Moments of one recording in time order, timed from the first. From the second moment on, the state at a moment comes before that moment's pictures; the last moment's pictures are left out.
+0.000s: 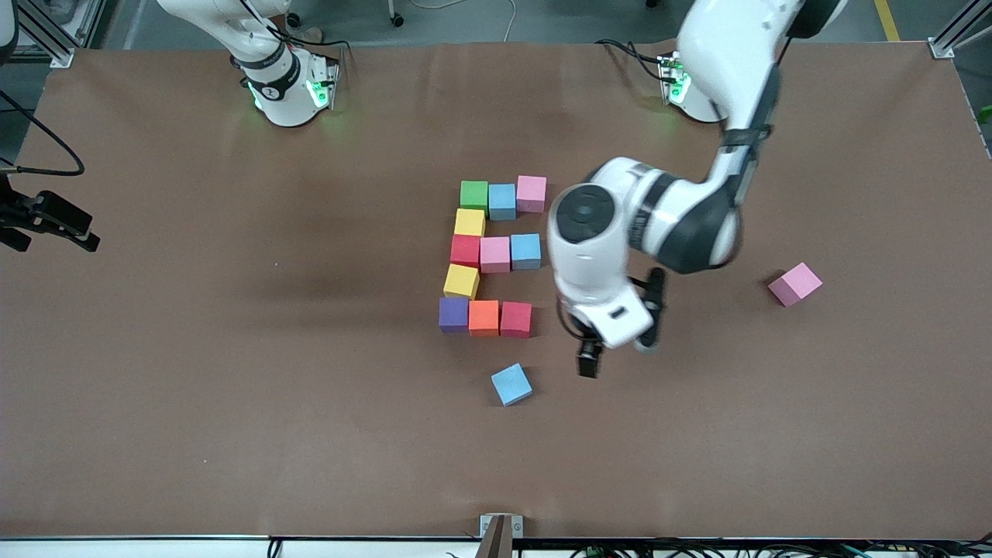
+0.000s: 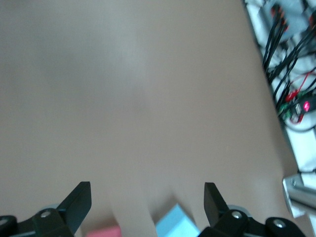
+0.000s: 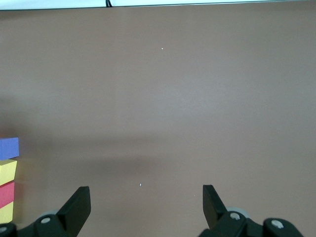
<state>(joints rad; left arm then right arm) -0.53 0.67 -0.01 -1.18 0.29 1.92 -1.89 0.01 0.03 -0.10 -1.58 0.02 1.72 -0.07</state>
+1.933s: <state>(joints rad) 0.12 -0.02 -0.25 -1.58 0.04 1.56 -0.31 0.01 0.03 -0.10 -1.58 0.02 1.72 -0.07</state>
